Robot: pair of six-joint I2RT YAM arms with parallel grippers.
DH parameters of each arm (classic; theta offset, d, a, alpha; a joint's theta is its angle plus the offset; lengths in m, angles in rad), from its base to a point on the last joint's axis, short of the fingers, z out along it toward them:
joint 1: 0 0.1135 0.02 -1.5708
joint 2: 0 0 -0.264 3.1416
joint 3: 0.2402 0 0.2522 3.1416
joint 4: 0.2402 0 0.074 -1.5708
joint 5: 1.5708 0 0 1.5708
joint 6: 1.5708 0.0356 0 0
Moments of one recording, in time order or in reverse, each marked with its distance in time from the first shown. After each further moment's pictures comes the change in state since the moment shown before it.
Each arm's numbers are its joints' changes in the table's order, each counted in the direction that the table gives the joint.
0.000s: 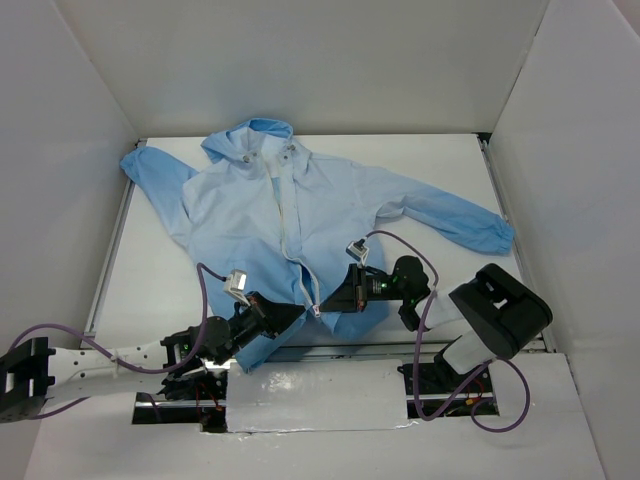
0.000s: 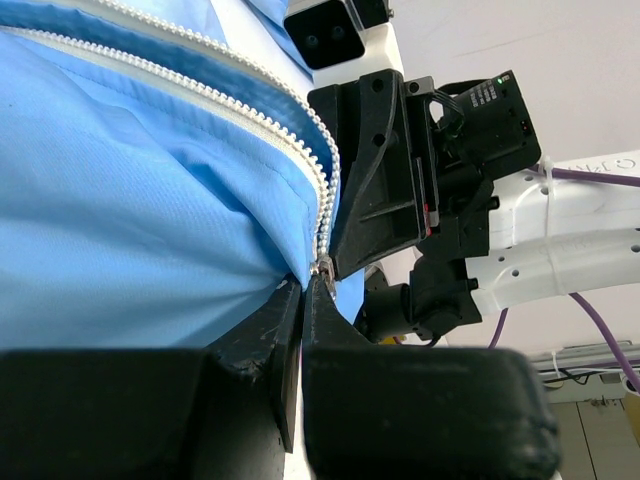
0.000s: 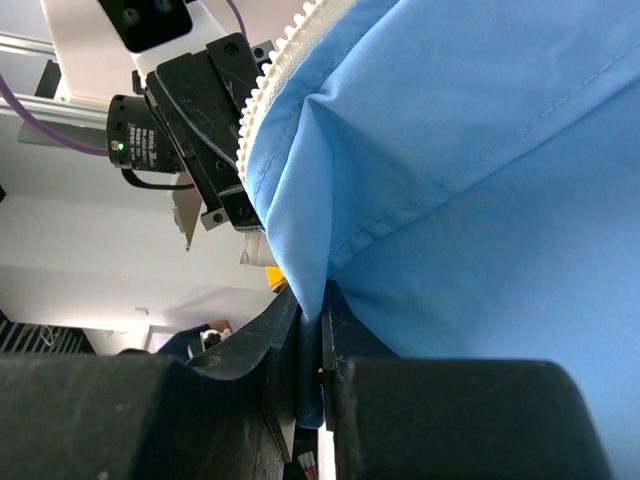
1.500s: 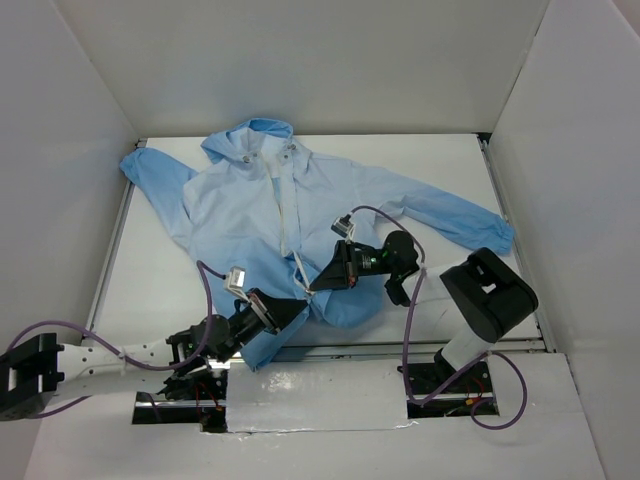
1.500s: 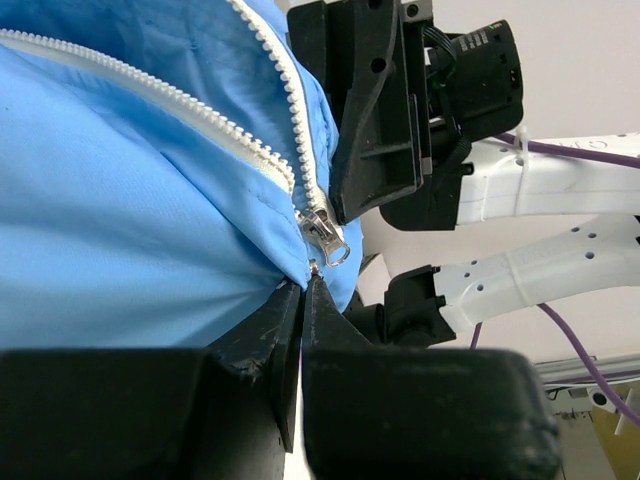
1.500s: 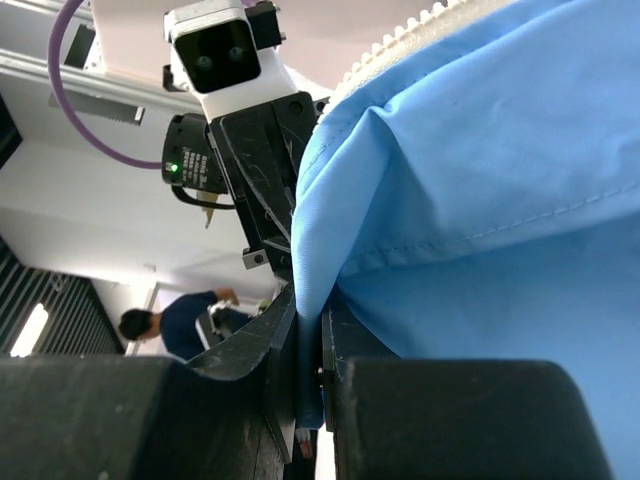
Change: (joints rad) left arm 0.014 0.077 -0.004 -0.135 0.007 -0.023; right arm -0.032 0.096 0.229 0.002 -0.118 0.055
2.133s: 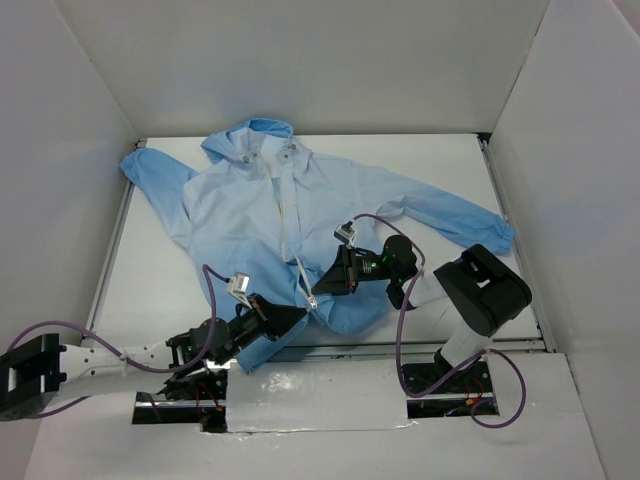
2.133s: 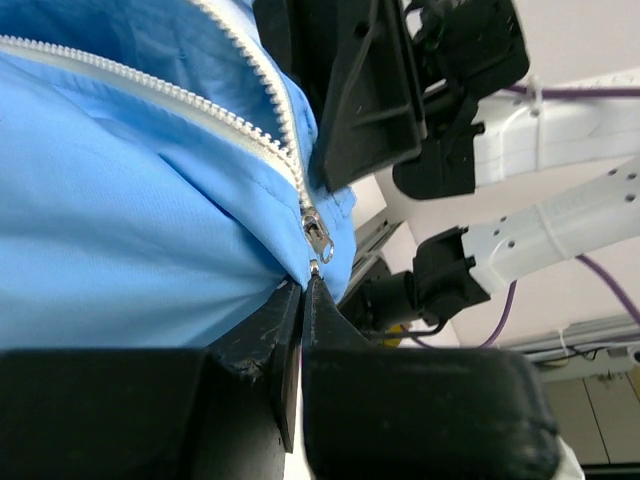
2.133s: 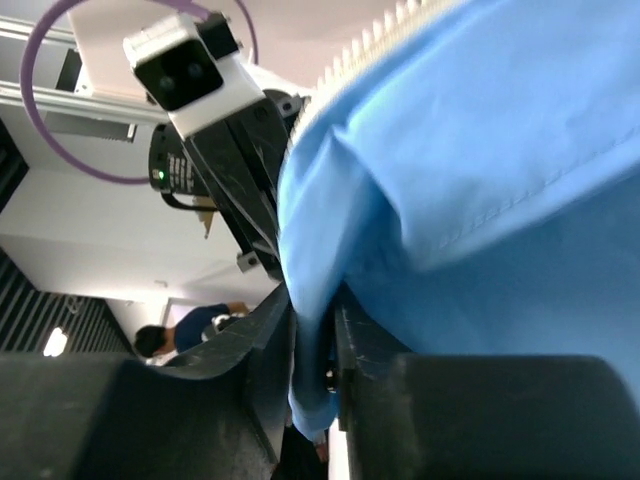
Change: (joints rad) left arm 0.002 -0.020 -0.044 -0.016 0.044 0.078; right arm -0.008 0.057 -0.028 -0.002 0.003 0.000
